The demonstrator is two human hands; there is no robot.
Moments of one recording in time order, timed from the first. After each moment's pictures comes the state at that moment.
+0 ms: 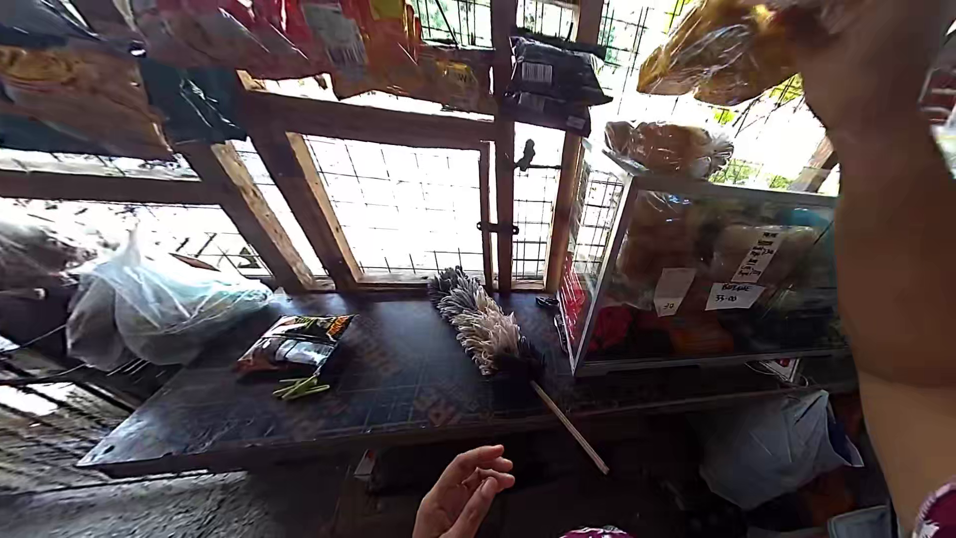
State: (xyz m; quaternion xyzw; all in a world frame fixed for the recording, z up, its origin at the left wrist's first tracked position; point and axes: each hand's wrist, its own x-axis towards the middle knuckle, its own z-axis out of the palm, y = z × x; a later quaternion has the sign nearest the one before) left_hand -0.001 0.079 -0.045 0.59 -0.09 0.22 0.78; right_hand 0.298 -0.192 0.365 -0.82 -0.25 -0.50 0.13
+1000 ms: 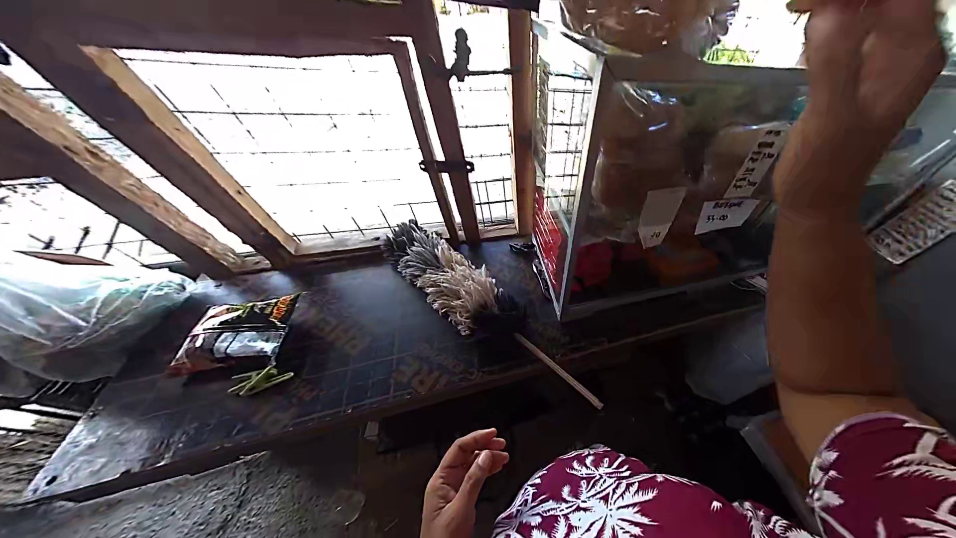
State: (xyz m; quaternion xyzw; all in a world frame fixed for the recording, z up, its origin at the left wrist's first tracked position) left_hand -0.018 0.077 -0.078 0.57 0.06 0.13 0.81; right_hand 0.258 -0.206 0.226 -0.69 -0.38 -0.47 0.40
